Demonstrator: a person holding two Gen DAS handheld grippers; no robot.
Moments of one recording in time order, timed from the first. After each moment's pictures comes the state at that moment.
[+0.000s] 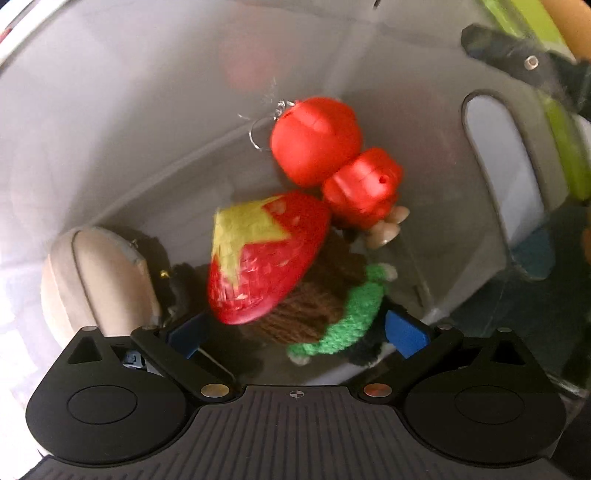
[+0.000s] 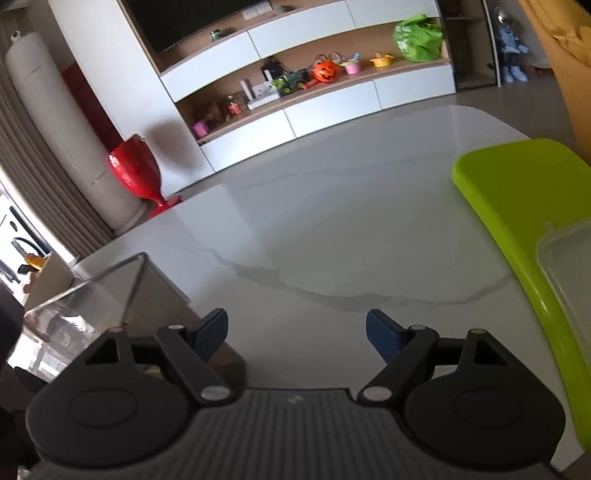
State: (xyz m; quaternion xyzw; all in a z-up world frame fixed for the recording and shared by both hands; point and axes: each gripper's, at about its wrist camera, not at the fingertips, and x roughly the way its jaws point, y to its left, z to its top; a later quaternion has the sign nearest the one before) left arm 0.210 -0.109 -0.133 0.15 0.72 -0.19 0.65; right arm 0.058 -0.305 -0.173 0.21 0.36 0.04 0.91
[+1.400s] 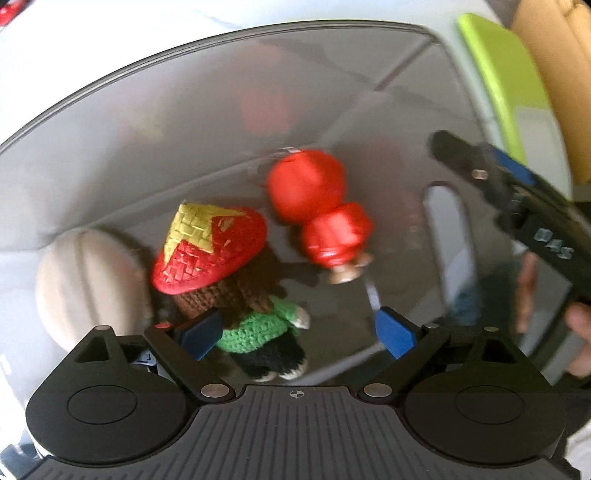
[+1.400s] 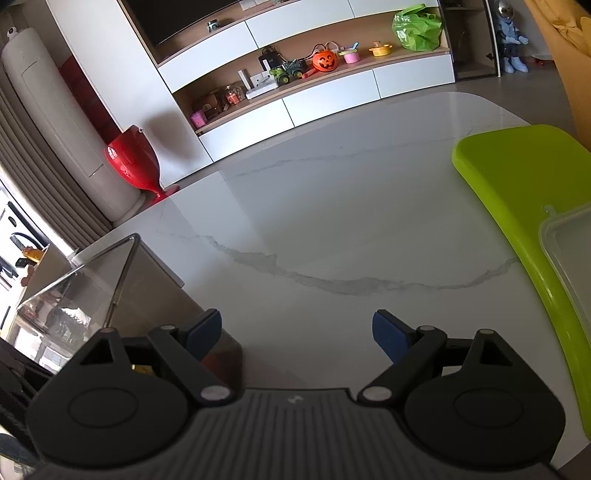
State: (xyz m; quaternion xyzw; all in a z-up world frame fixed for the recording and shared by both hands) left arm 0.205 -0.011 -0.072 0.05 0.73 -0.17 0.66; right arm 0.066 -0.292 -0.191 0.21 0.38 0.05 0.90
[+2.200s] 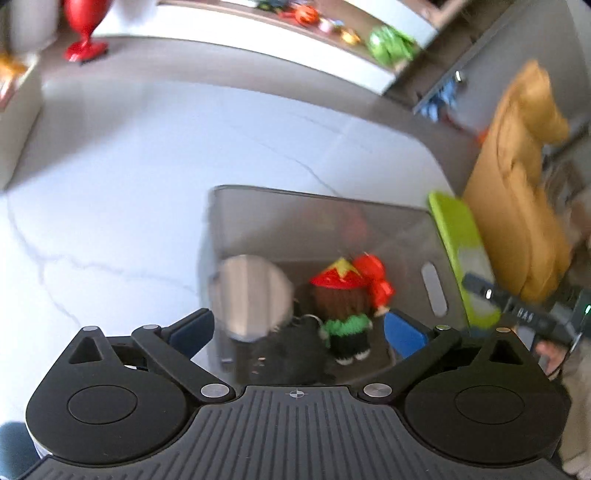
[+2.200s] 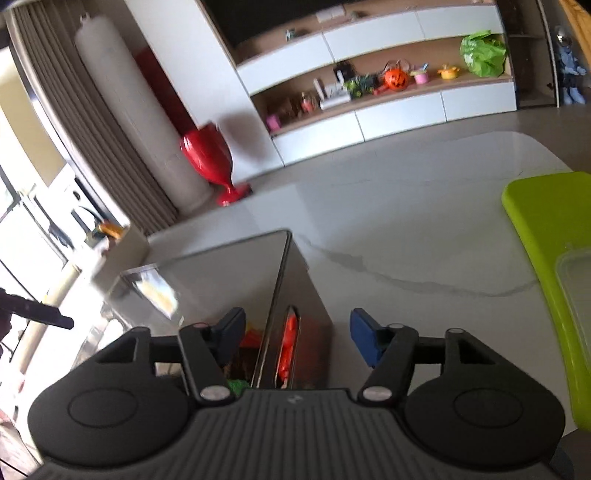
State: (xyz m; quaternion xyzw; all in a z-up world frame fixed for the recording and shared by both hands) left arm 0.164 0.210 0.051 -0.15 0.52 -0.19 0.82; right arm 0.003 -0.272 -0.122 0.18 0.35 0.15 0.91
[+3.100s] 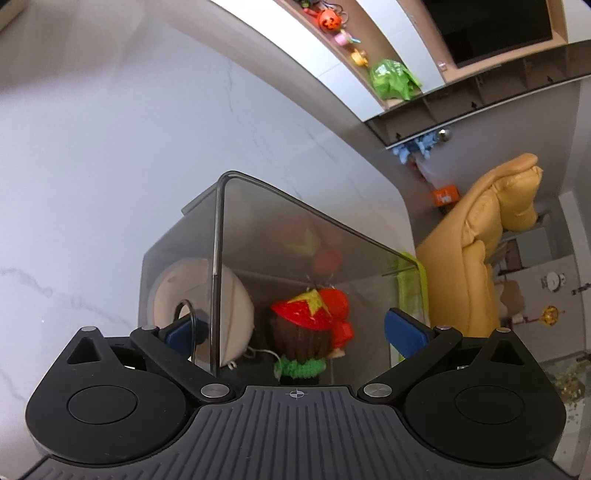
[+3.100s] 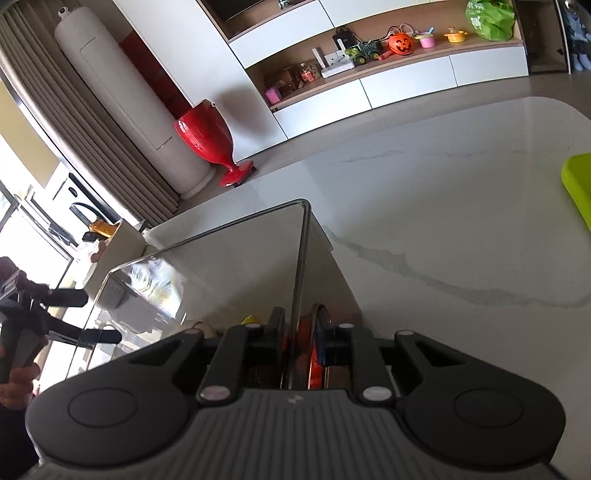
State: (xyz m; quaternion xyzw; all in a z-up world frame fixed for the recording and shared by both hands) left arm 0.258 0.150 -0.064 -0.31 0.53 -0.23 0.76; right arm 0.107 -0.219 -0.155 0.21 0.39 0.17 0.88
